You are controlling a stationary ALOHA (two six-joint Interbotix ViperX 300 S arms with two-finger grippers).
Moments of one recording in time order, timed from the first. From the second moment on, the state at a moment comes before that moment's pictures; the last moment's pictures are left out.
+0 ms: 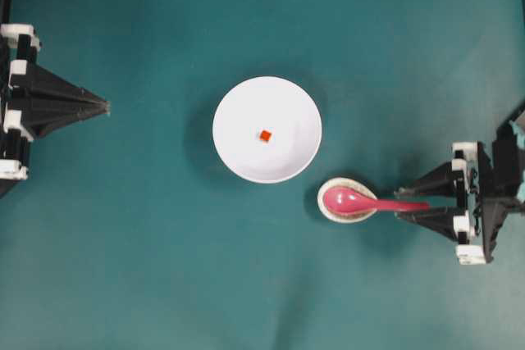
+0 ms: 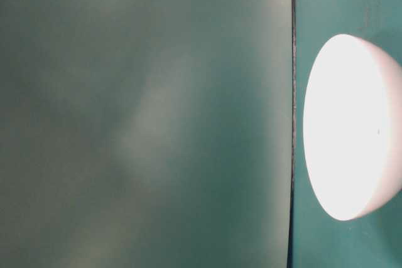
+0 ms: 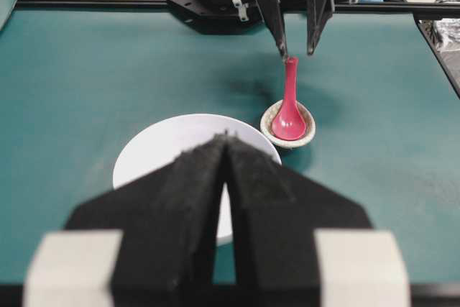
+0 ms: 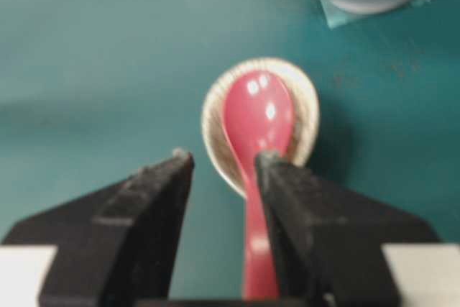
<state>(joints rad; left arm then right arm) 0.00 -0.97 1.16 0.01 -0.15 -0.01 0.74 -0.13 1.32 0.93 -0.98 0.00</state>
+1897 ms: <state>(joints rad) 0.00 -0.97 1.16 0.02 -0.14 -0.01 0.77 0.03 1.35 0.93 -0.99 0.00</state>
